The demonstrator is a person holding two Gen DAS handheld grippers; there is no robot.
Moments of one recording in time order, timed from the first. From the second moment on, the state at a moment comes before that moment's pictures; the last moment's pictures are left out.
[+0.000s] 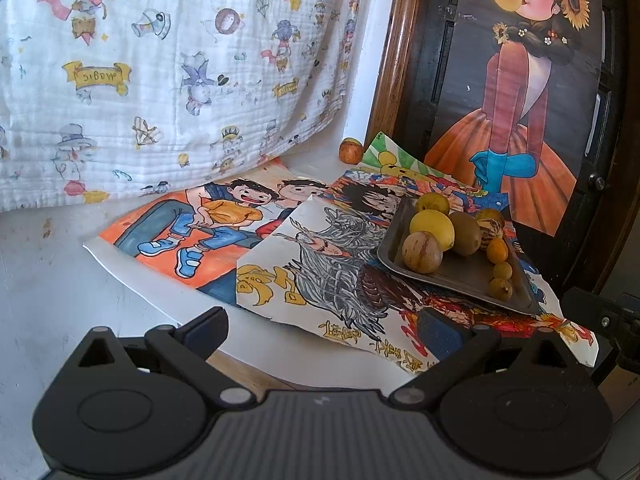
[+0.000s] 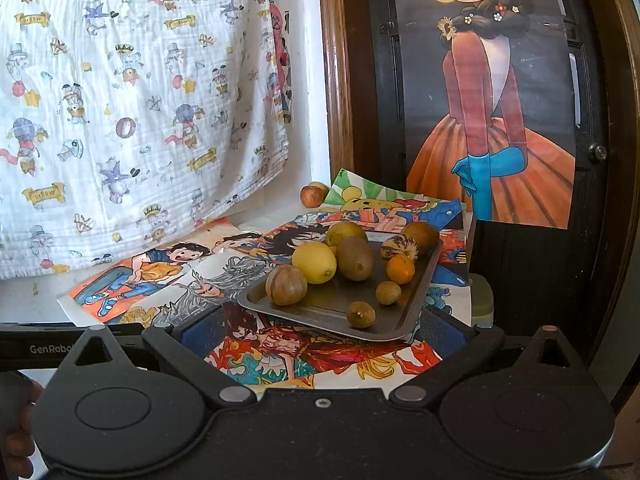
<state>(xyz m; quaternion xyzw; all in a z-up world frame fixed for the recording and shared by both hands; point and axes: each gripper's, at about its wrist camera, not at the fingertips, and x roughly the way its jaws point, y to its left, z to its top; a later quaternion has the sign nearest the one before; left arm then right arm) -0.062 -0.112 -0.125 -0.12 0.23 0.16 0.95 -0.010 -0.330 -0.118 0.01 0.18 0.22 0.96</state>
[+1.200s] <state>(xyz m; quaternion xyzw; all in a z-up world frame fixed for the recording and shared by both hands) -0.065 -0.118 -0.124 -0.11 0.21 0.16 0.96 -0.010 -0.330 -0.120 0.01 0.18 0.22 0.96</state>
